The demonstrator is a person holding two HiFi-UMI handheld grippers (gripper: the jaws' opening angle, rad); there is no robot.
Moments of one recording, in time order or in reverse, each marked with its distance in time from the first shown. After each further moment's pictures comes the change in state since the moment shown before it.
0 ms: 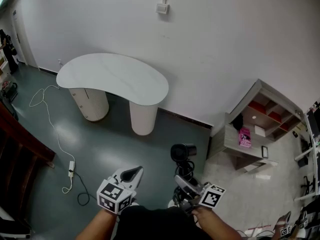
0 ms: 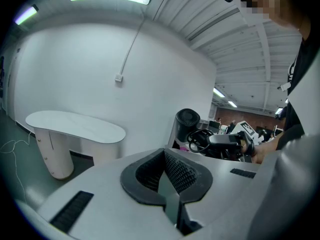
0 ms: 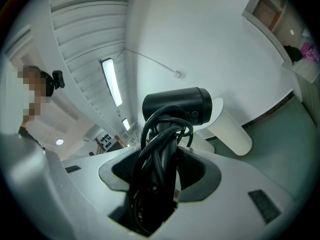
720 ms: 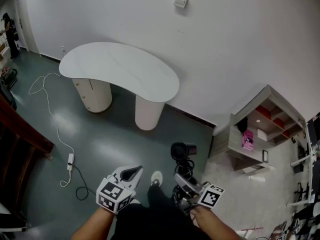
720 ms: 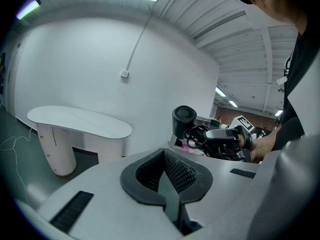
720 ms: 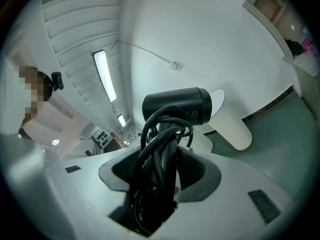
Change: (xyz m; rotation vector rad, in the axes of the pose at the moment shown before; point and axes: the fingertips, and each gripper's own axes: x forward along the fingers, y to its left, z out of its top) left arm -0.014 0.068 -0.018 -0.033 0.034 -0.009; right arm 0.074 -0.006 -0.021 0.020 0.054 -0.038
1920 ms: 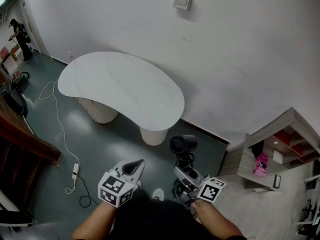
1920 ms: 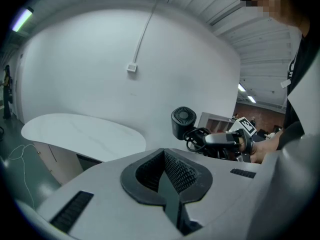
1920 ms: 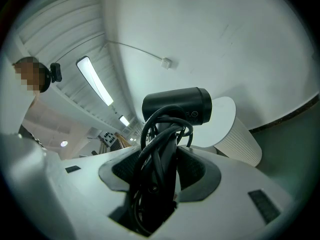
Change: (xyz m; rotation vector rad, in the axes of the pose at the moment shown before) left arm 0.210 0.125 0.126 -0.009 0.036 0.155; right arm 0.138 -0.158 0.196 -0.002 0.080 0.096
